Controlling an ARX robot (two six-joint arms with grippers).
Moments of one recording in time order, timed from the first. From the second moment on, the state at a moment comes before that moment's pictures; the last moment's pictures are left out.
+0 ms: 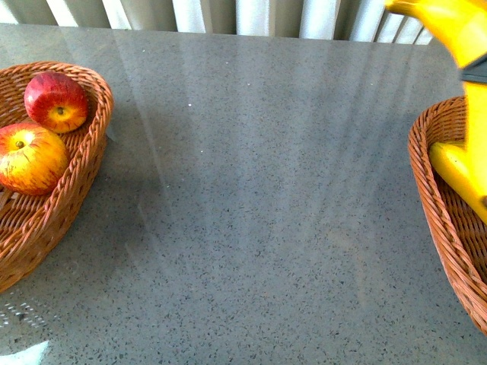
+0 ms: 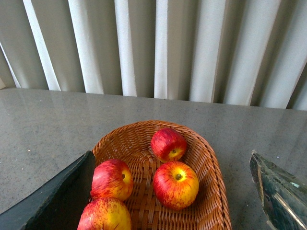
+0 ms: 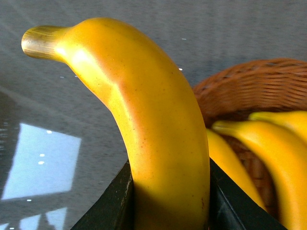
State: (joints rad) left arm 0.00 0.02 0.01 0.00 0.00 -0.01; right arm 0.09 1.40 0.74 0.01 -0.11 0.15
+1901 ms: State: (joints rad) left arm 0.00 0.02 0.01 0.00 0.00 -0.01; right arm -0.03 1.14 0.10 1.02 -0.01 0.01
